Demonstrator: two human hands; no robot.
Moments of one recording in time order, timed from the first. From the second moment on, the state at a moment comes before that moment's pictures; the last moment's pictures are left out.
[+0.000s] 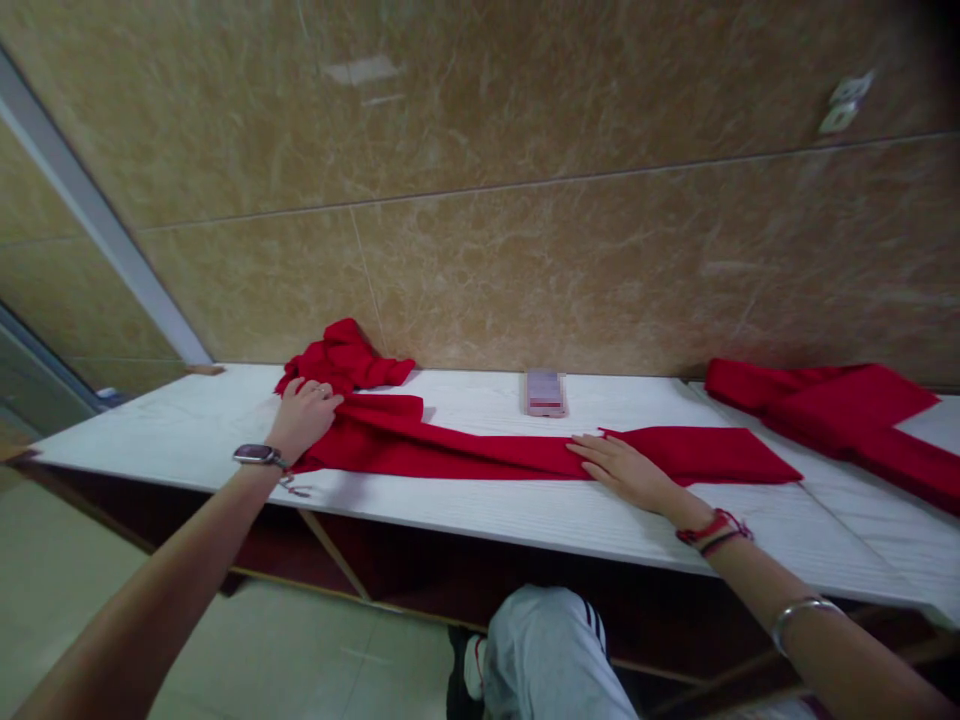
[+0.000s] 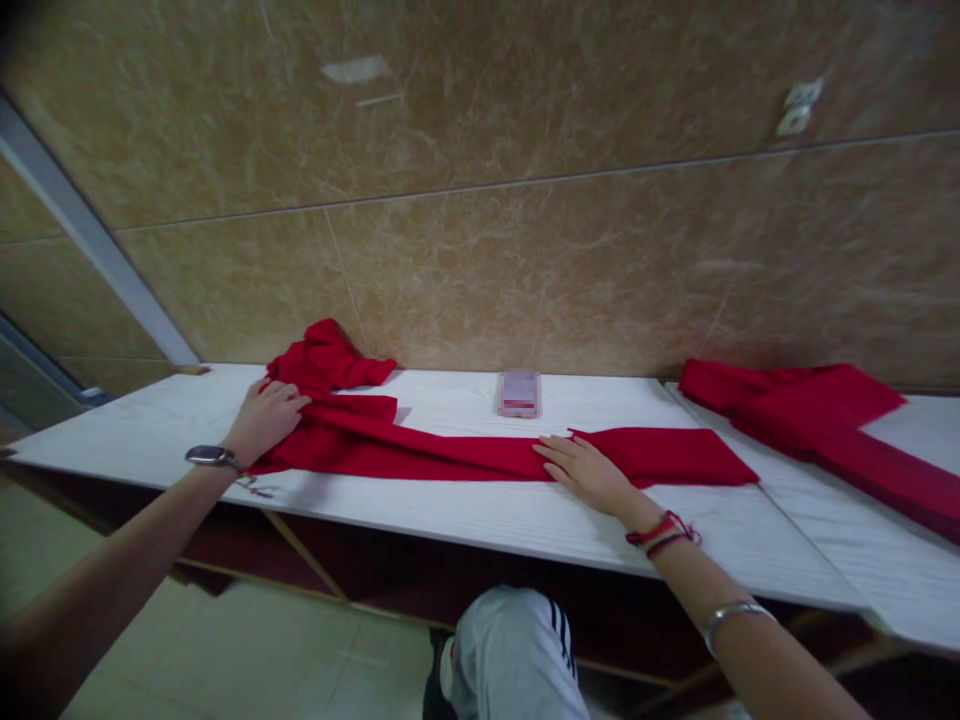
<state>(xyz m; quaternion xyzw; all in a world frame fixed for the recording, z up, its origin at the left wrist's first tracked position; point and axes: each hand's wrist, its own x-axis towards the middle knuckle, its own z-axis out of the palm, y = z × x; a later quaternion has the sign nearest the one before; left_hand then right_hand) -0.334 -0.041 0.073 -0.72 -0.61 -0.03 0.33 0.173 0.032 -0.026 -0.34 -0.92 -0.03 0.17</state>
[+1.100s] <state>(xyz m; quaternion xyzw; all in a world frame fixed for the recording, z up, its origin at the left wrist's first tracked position) -0.057 0.019 0.023 -0.93 -0.35 -0.12 -0.01 0.182 0.031 -0.005 -0.36 -0.89 -0.01 0.28</state>
